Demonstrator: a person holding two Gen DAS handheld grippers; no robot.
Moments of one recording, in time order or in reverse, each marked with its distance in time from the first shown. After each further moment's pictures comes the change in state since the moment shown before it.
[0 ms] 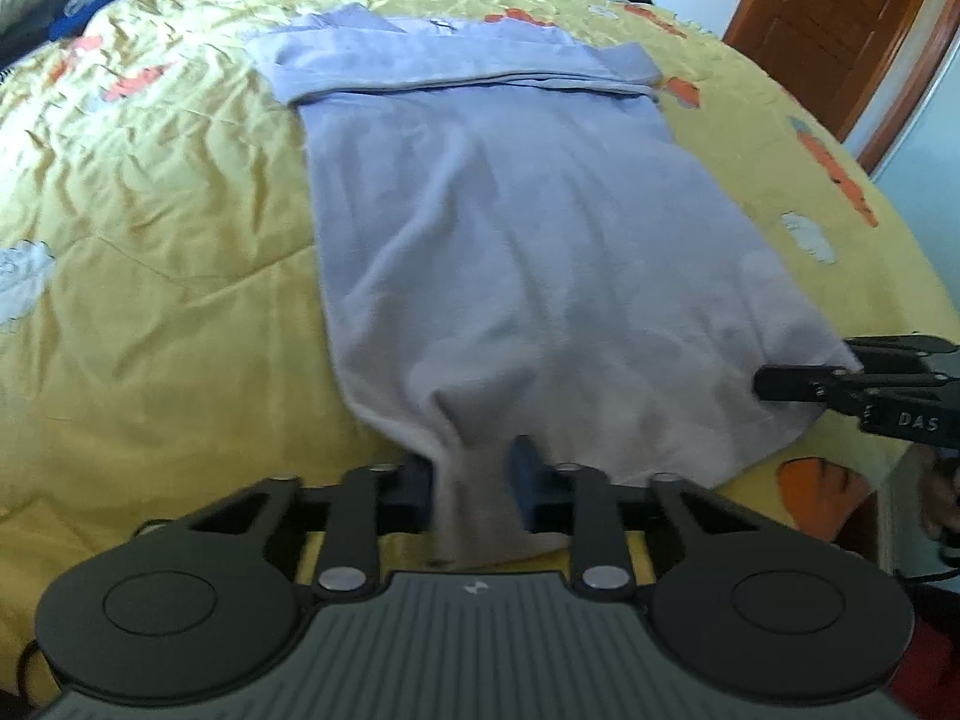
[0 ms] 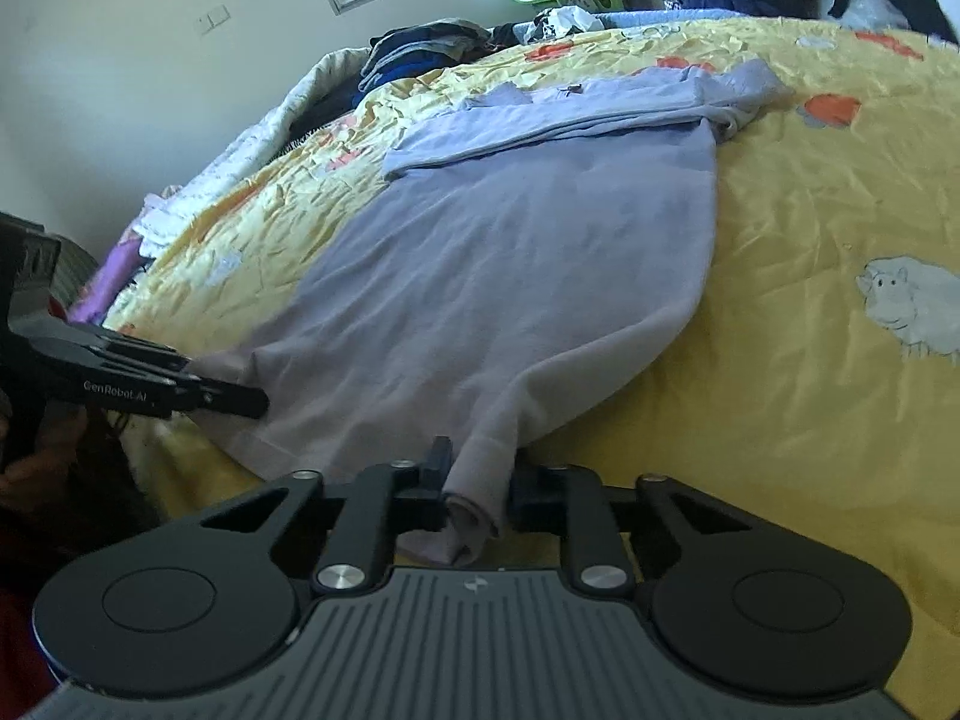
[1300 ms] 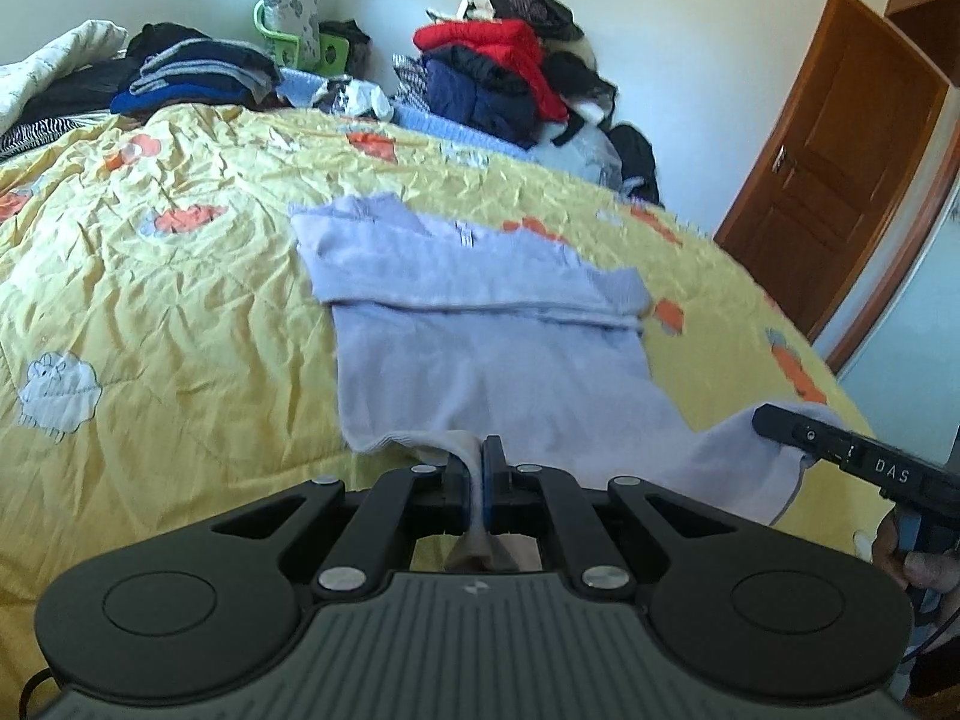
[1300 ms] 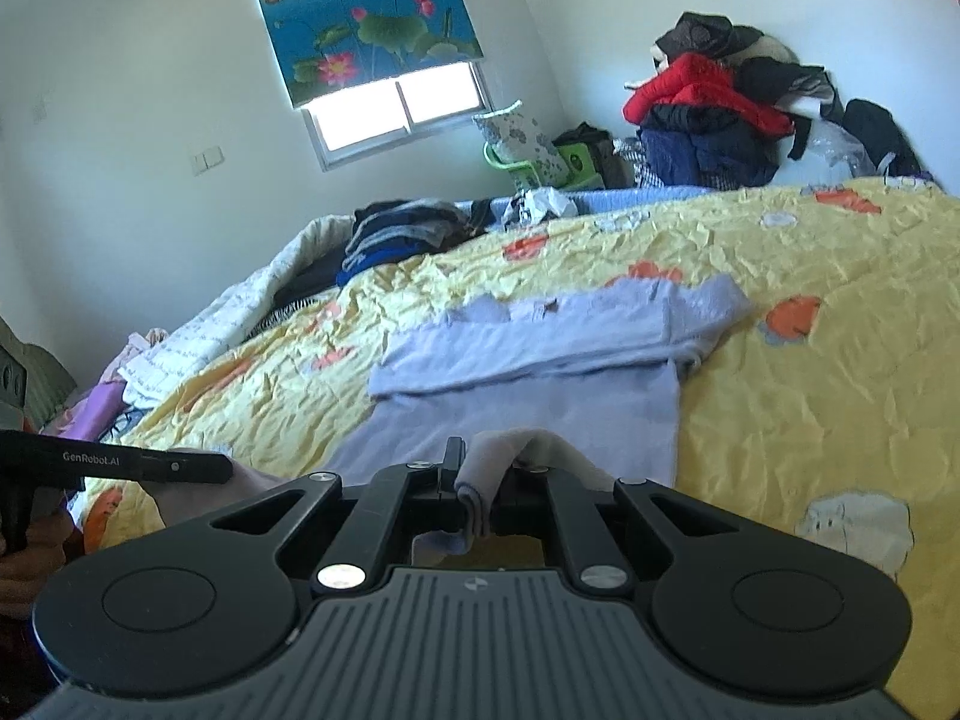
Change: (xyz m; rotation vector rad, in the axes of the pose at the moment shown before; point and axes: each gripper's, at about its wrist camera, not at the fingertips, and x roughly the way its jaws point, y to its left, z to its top) left arm -0.057 0.018 0.037 -0.171 -0.363 -0.070; right arm -0.037 0.003 0.066 -0.007 -0.356 -0.054
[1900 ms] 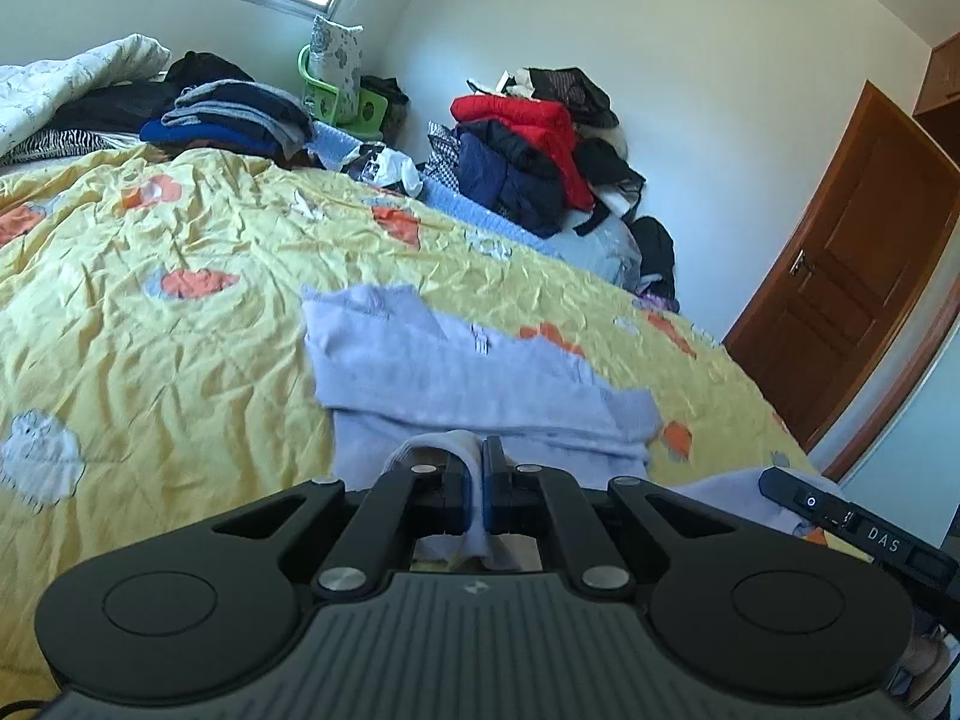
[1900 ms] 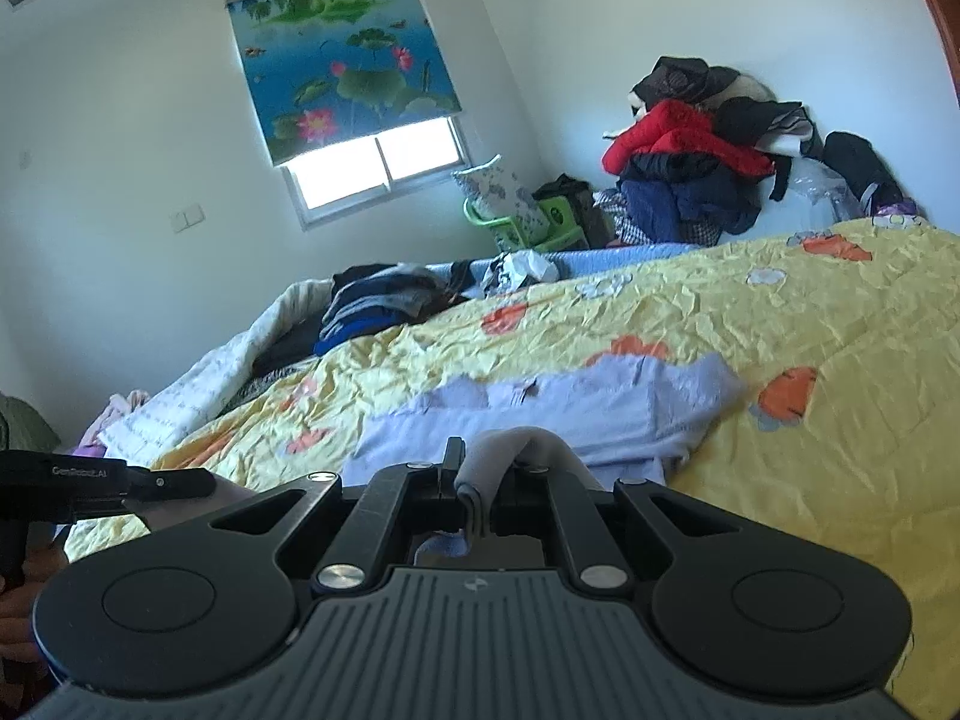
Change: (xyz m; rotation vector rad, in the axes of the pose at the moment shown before) left arm 0.016 0.010 0.045 -0.118 -0.146 0.010; right arm 0.025 -0.014 0.038 0.027 -0.115 -0.038
